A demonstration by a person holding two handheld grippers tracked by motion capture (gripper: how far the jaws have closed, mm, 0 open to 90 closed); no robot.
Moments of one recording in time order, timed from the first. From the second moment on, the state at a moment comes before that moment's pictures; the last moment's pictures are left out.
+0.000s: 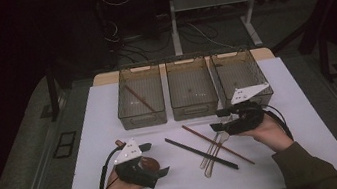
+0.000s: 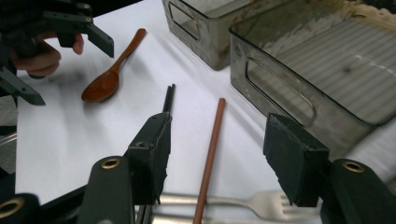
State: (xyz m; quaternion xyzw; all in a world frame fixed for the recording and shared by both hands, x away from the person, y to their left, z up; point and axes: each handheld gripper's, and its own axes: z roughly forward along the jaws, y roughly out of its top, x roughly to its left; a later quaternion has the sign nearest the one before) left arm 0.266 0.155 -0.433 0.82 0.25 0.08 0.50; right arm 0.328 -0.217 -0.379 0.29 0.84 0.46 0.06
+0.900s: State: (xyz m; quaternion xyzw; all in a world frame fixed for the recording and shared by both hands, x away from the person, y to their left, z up) left arm 0.266 0.155 -0.433 0.82 0.25 0.08 0.51; right arm 0.282 -0.234 -0.411 0.31 0.85 0.43 0.05
